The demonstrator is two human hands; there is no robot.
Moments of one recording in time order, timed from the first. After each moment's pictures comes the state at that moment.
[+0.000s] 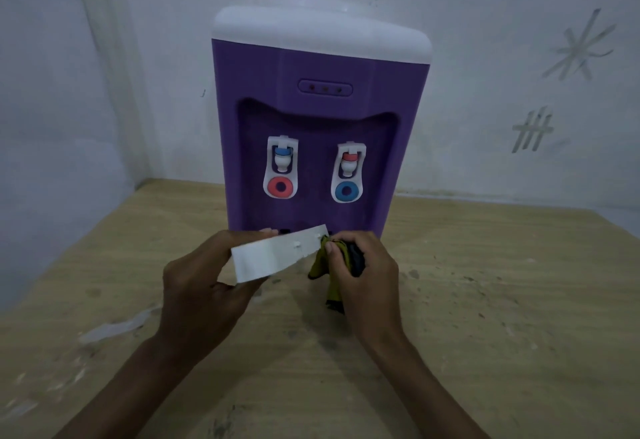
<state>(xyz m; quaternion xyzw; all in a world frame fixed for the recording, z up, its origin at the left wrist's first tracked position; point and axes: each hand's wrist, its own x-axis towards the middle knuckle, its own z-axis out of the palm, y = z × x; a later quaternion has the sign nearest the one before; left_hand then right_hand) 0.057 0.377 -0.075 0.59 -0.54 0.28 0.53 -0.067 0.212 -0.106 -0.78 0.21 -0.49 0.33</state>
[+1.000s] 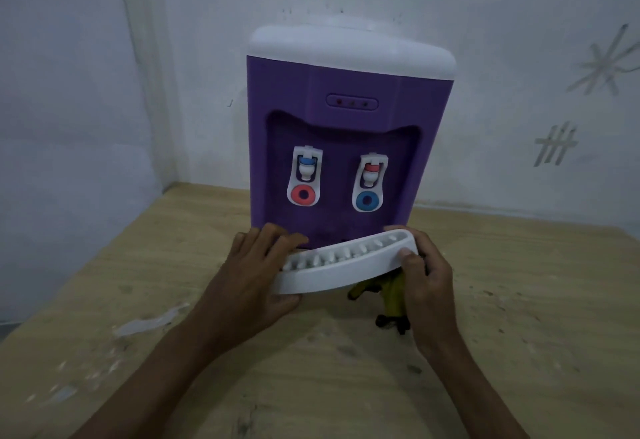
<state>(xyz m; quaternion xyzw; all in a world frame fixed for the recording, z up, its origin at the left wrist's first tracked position) 0.093 0.365 -0.100 0.69 -0.62 0.24 0.28 -0.098 0.200 -0.084 -0.69 0.19 -0.49 0.50</state>
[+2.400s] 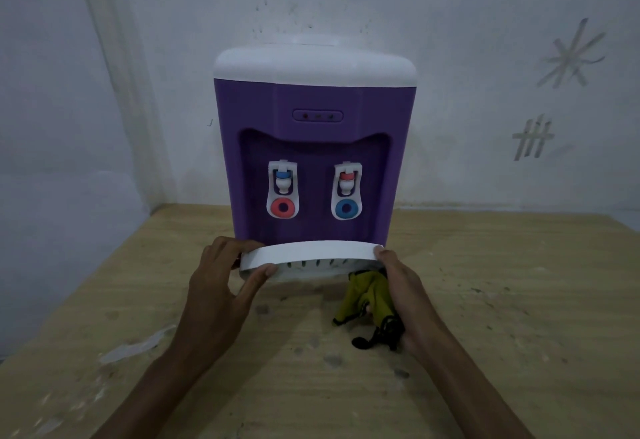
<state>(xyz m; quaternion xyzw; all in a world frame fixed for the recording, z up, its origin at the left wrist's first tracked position) 0.092 0.361 -0.105 0.70 -0.49 0.19 0.48 -0.090 0.175 -0.091 -0.55 0.37 -0.31 0.68</state>
